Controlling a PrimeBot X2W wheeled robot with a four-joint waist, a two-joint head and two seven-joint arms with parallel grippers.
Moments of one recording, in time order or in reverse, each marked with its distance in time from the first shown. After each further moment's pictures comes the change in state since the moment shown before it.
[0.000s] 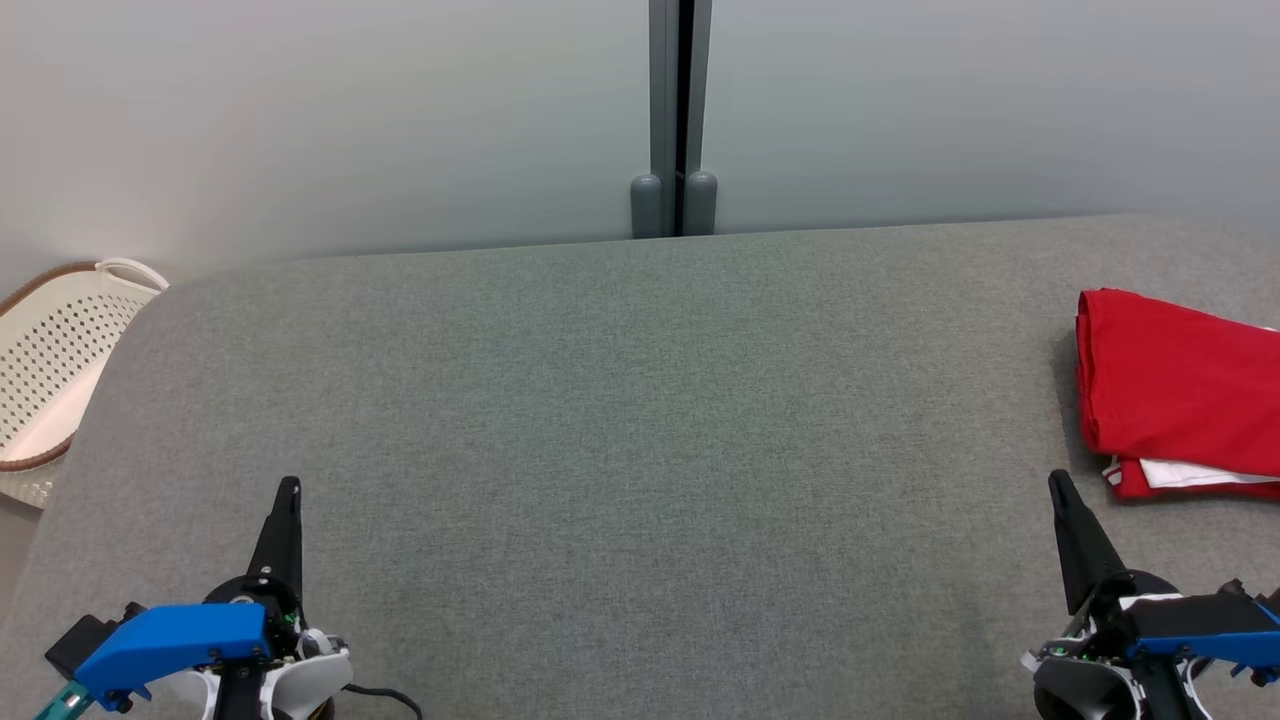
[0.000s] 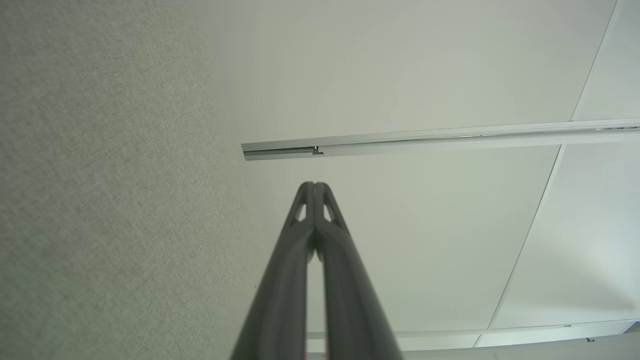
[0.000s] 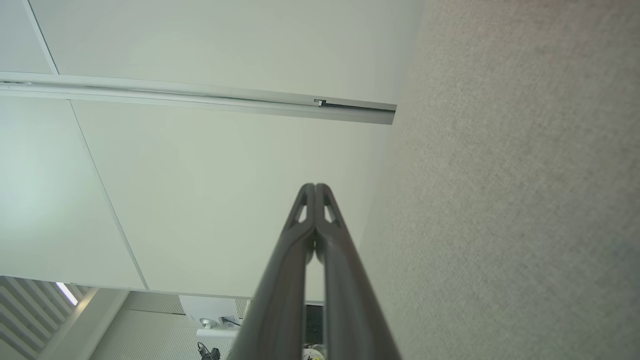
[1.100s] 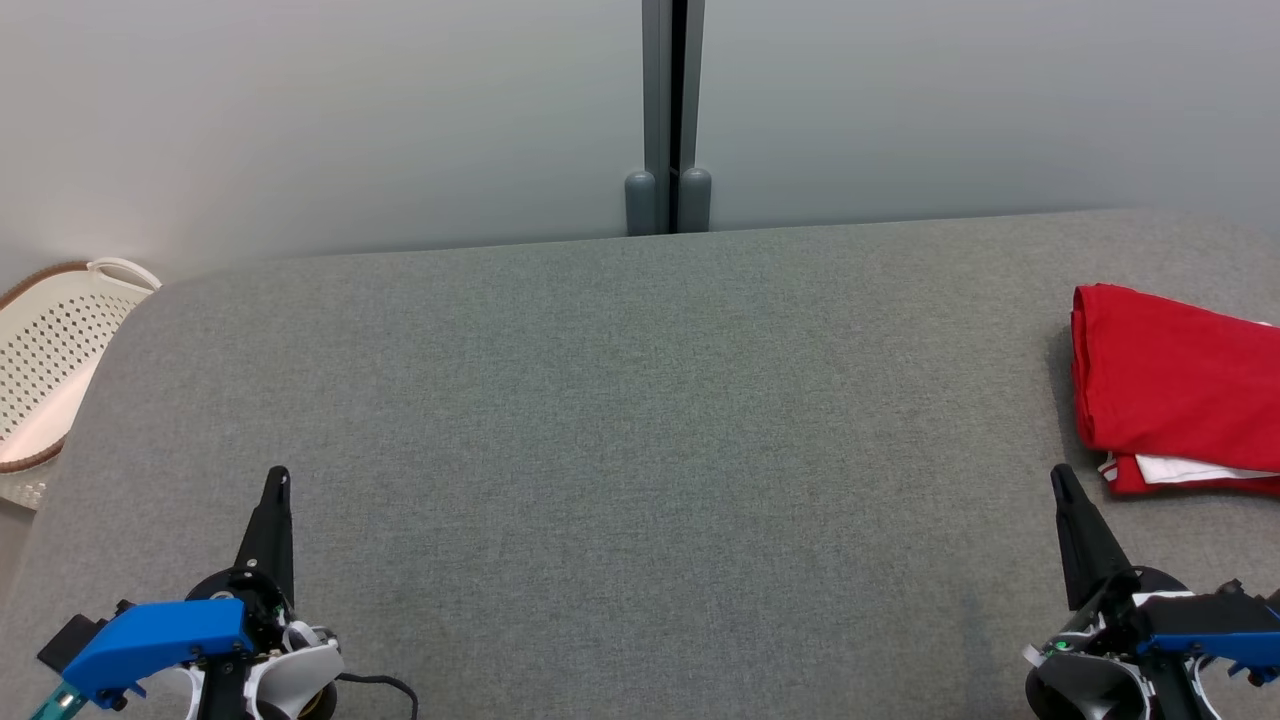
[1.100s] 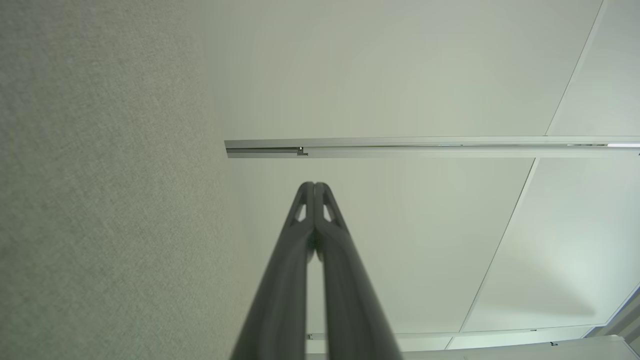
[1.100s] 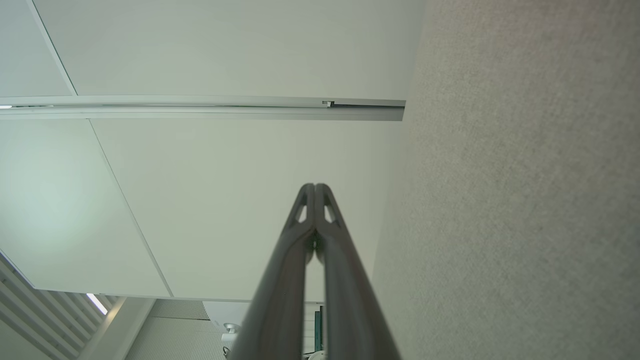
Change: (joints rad) left arm -0.010 -0.004 0.025 -0.012 -0.074 -0.013 0.019; right arm -0.002 -0.001 -0.005 -0.008 0.090 0.000 0.020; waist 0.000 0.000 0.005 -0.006
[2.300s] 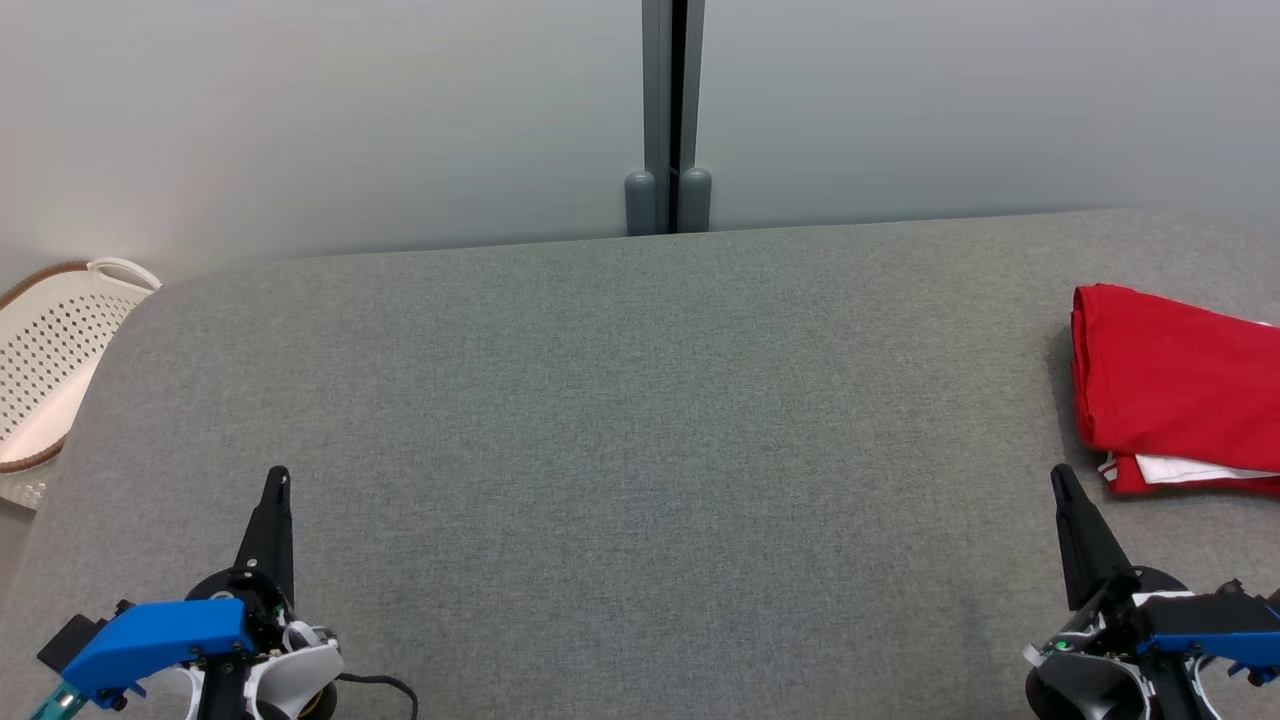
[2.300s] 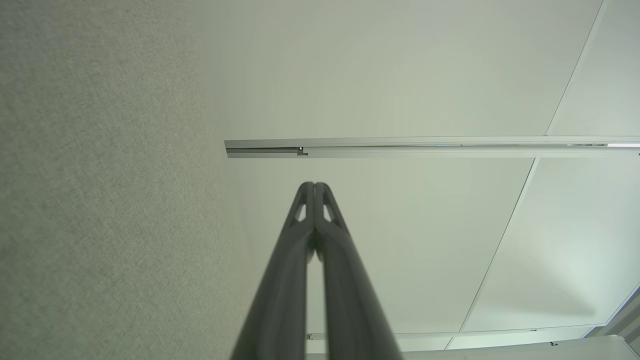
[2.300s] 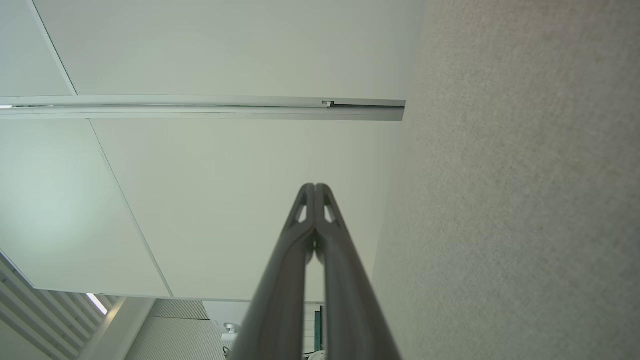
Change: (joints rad) left arm 0.000 0.000 0.000 0.000 0.000 0.000 0.000; right arm 0.000 0.000 0.000 0.000 0.000 0.000 0.000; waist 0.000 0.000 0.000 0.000
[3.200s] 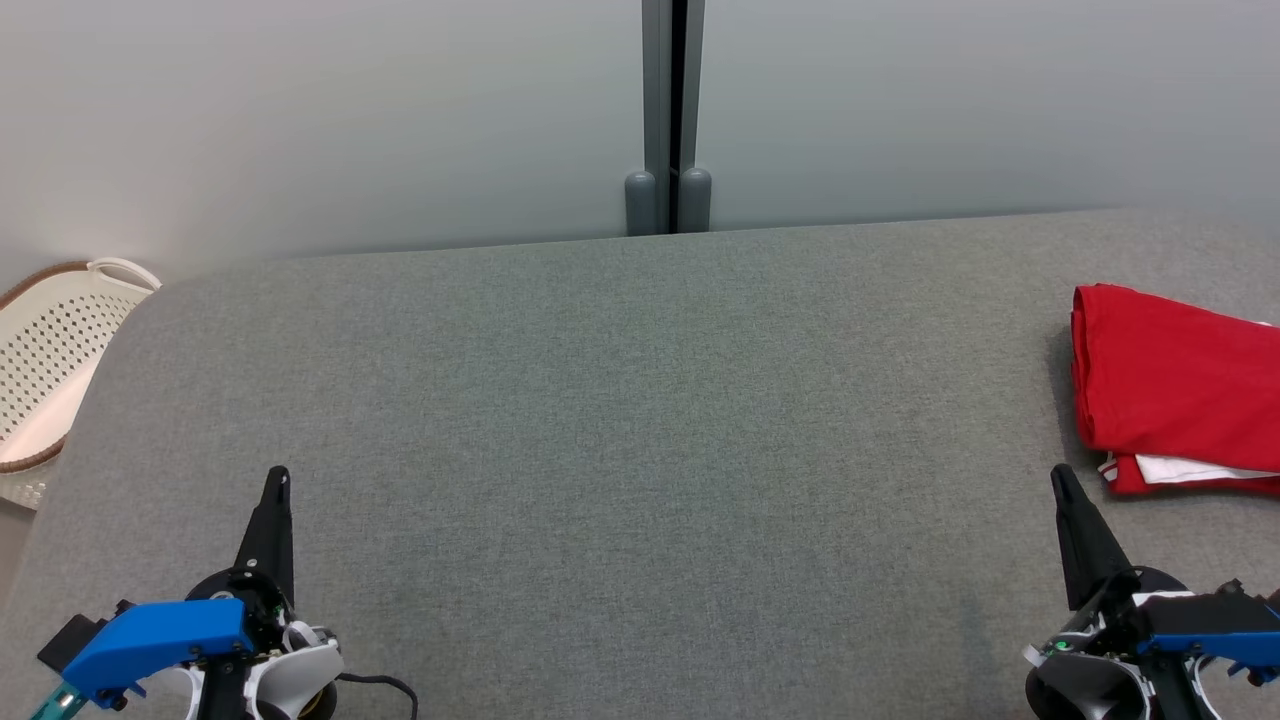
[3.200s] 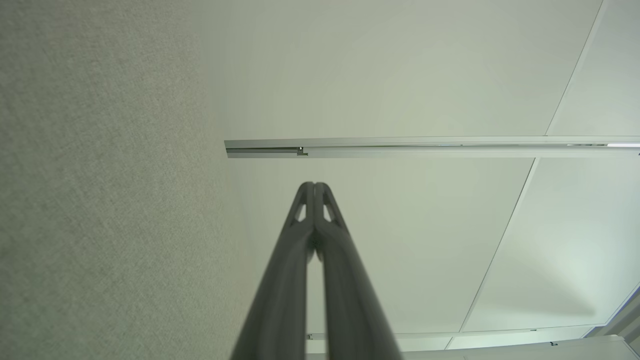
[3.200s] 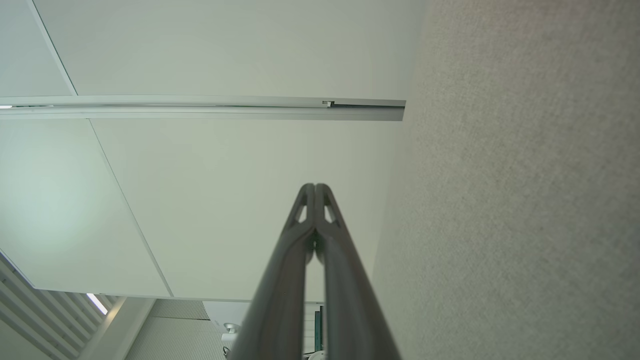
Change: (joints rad) left arm 0.000 0.000 0.000 0.000 0.000 0.000 0.000; right arm 0.000 0.000 0.000 0.000 0.000 0.000 0.000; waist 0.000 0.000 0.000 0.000
